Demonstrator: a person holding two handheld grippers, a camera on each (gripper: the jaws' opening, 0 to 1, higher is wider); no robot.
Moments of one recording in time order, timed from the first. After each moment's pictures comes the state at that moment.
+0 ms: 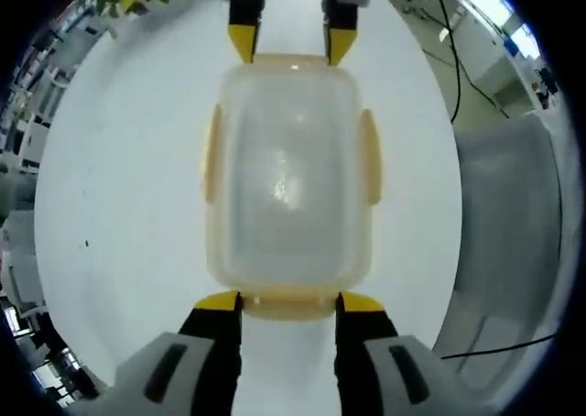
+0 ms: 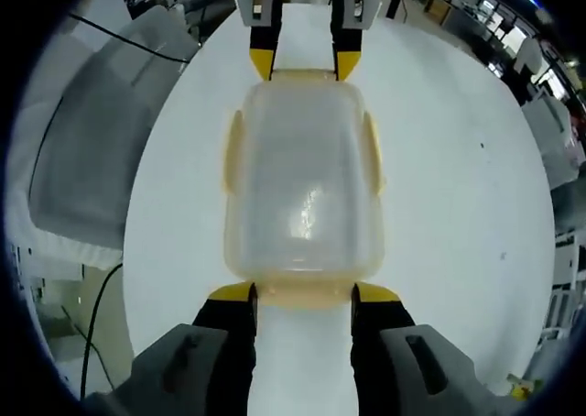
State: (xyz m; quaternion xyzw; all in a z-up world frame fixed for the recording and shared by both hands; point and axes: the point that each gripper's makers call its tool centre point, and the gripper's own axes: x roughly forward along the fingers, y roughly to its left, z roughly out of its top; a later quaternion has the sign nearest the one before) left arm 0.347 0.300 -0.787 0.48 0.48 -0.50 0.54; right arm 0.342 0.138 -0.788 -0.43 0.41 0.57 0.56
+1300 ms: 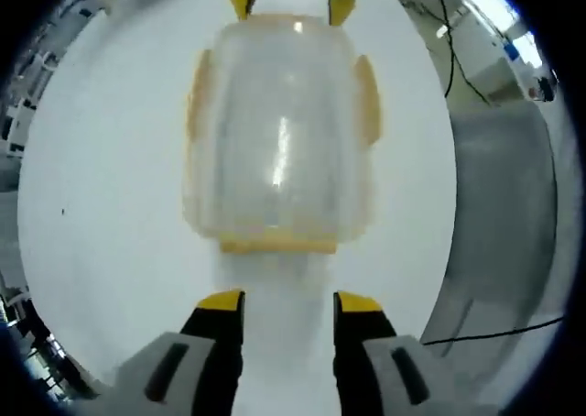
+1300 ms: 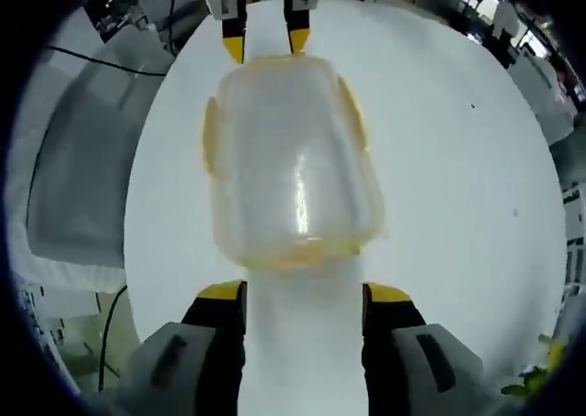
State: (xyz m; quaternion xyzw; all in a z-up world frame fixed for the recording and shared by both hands) left arm 0.327 0.359 -0.805 0.44 0.56 -0.47 0.51; right arm 0.339 0.108 -0.803 -0.37 0.48 0.52 0.60
